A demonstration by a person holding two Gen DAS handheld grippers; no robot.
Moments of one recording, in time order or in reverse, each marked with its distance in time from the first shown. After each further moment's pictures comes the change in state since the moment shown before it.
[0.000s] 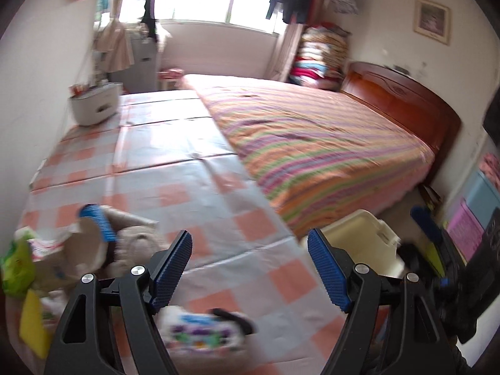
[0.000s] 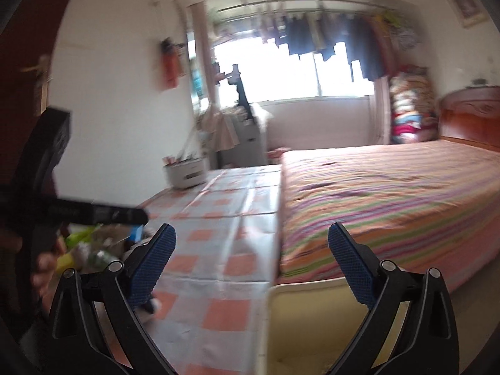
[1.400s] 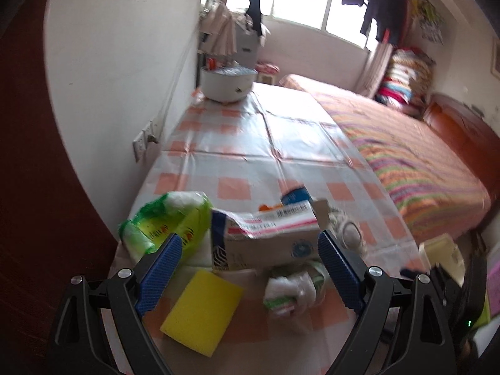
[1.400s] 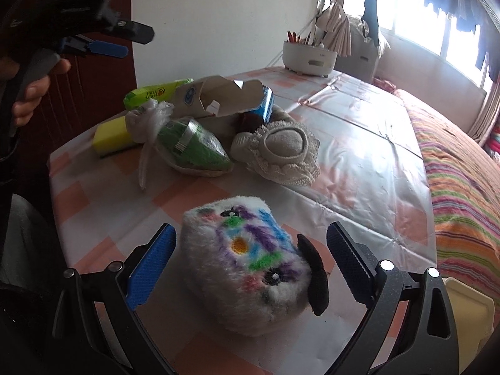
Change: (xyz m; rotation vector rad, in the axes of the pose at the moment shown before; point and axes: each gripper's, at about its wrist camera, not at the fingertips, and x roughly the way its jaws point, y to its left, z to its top) left arm -0.081 0.198 -0.032 -0.181 0.033 0.277; right arm 0.118 0.146 -0.059 -0.340 0.510 0.285
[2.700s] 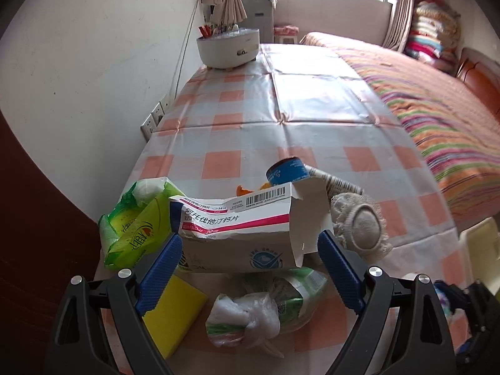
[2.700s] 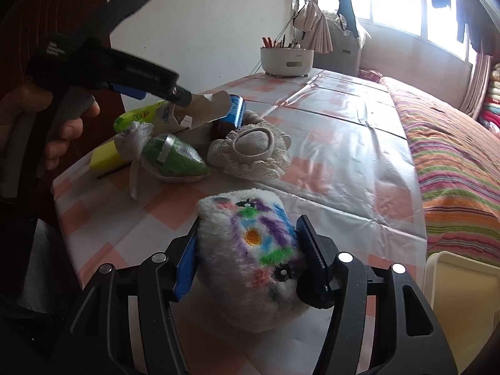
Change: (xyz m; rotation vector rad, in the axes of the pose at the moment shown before) left arm 0.076 -0.070 0.013 0.064 0.175 0.238; right arm -0.022 -0.032 -0.013 0.131 -0.058 0.009
